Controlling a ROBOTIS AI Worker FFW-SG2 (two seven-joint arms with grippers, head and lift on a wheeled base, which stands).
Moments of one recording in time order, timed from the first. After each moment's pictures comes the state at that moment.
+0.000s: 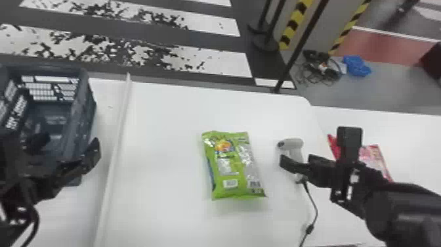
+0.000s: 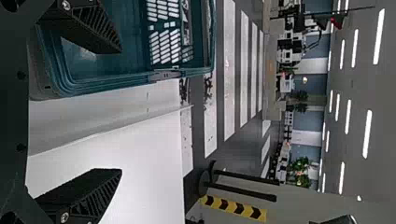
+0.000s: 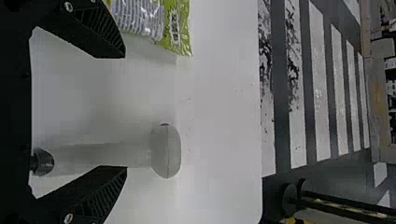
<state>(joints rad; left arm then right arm) 0.44 0.11 0.02 -2.12 0.08 0.48 -0.17 0.28 -0.31 -0.32 -1.97 -0.30 0.94 0.31</state>
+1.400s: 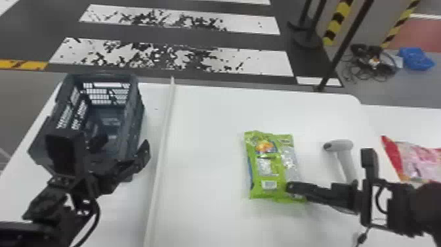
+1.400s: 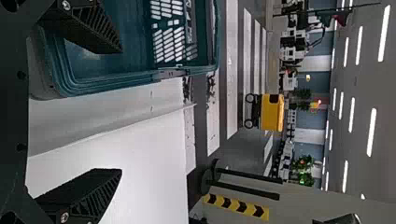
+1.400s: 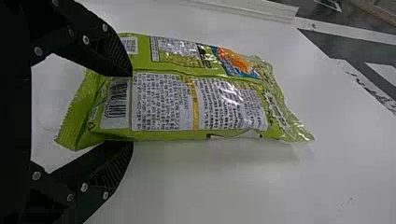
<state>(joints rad) 0.44 0.13 0.02 -2.11 0.09 0.48 -0.17 0.09 -0.32 -0.29 -1.60 -0.54 1.28 0.62</state>
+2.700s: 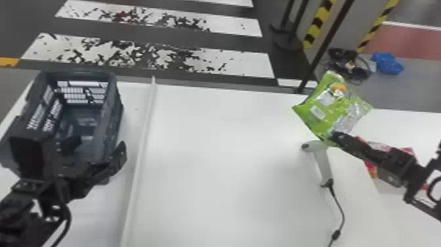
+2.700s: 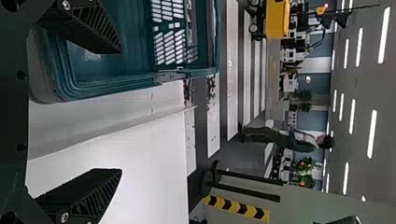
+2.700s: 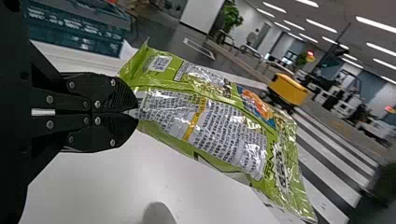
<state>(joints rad) 0.44 0.12 0.03 -2.12 0.09 0.48 -0.17 0.10 -0.29 -0.78 -1.75 -0.87 1.29 0.54</state>
